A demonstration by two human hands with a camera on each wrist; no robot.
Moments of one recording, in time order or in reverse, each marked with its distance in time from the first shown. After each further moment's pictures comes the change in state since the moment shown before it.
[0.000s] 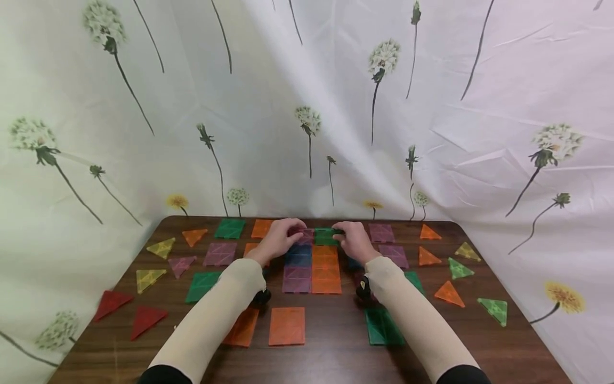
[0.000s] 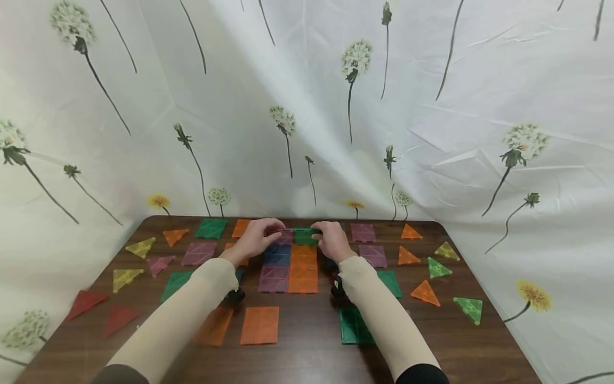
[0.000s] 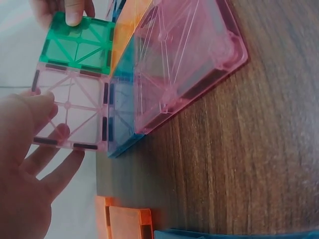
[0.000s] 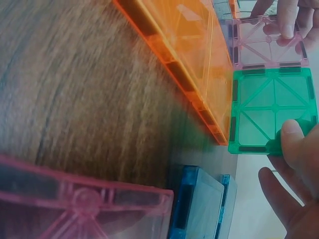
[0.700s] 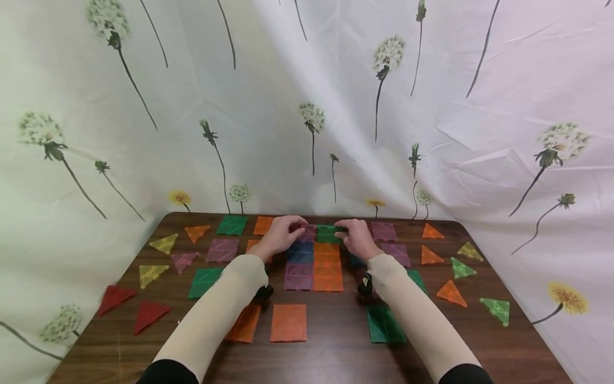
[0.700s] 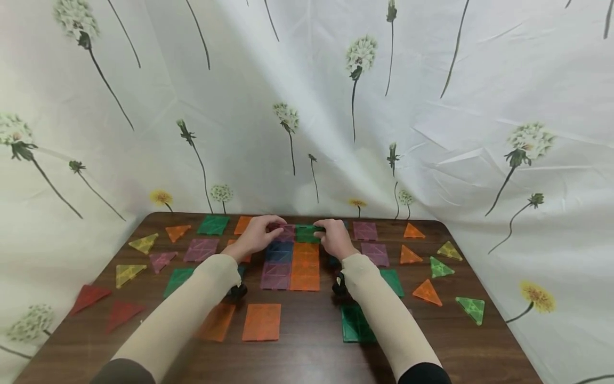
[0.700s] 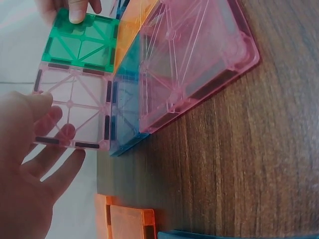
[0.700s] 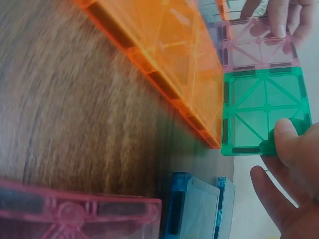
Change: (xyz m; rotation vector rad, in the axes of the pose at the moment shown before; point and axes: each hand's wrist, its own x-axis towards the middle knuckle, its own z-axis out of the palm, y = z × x) left_hand -0.002 -0.001 -0.001 -0.001 -0.014 -0.069; right_hand -0.002 -0.001 0.000 0.046 -0.004 0.019
